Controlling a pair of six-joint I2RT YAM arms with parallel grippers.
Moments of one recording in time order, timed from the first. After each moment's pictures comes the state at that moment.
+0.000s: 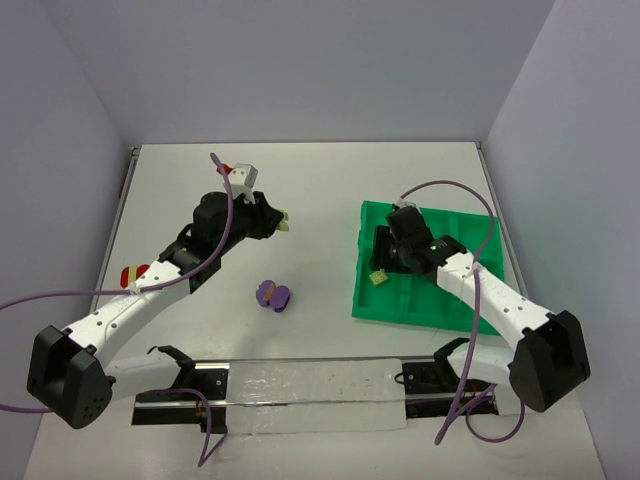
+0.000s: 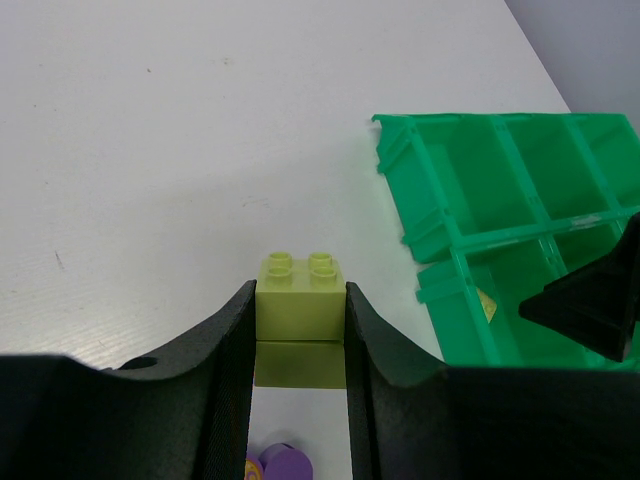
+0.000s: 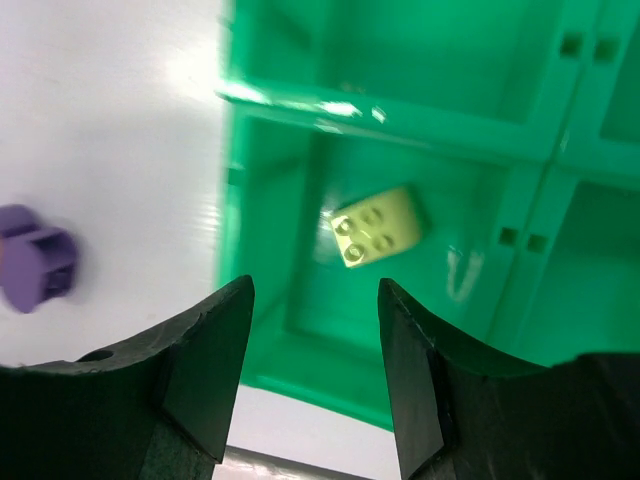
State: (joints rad) left arm -0.59 1.16 0.86 0.00 -0.02 -0.37; right arm 0.49 1.17 0.82 -0.55 0.08 0.54
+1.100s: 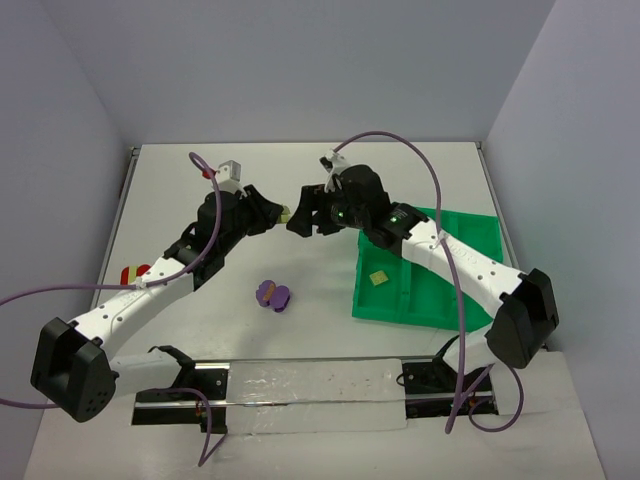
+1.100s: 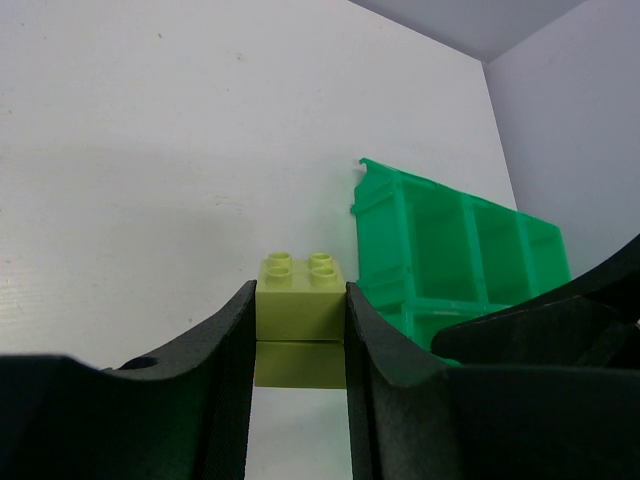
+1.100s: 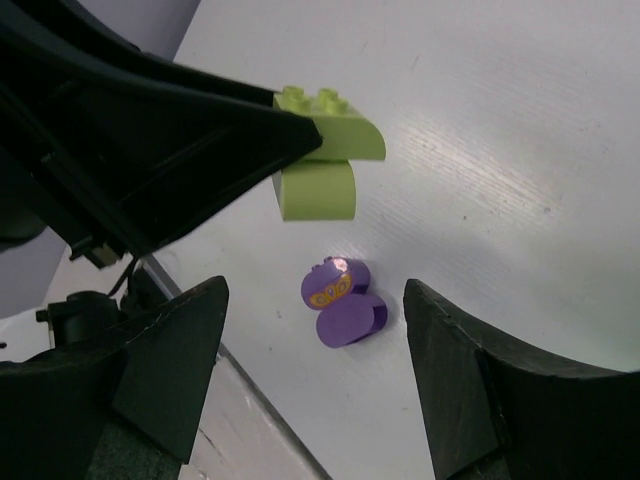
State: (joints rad) left arm -0.59 1.19 0.86 0.03 -0.14 -0.69; right arm 0.72 1.43 1.22 -0.25 -0.22 0.51
